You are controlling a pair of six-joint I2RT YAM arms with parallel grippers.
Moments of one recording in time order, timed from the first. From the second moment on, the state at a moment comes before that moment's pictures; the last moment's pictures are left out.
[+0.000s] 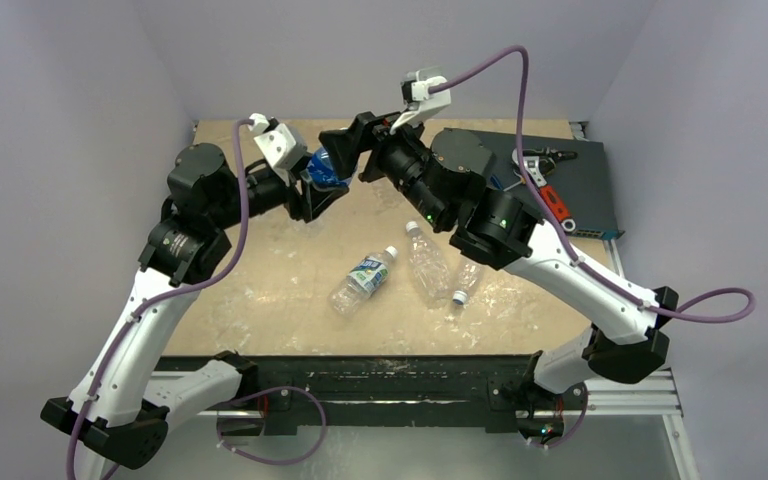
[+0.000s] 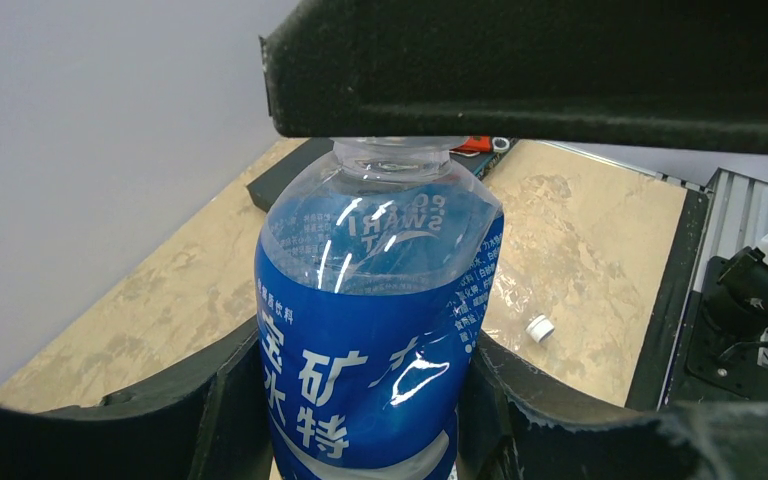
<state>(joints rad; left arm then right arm) -0.43 1.02 1.34 -0.37 0.56 0.10 1.08 1.47 1.82 -0.20 0.43 0.30</state>
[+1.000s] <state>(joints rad) -0.42 1.02 1.34 -0.32 0.85 -0.06 0.95 1.31 1.65 -0.09 -0.10 0.28</state>
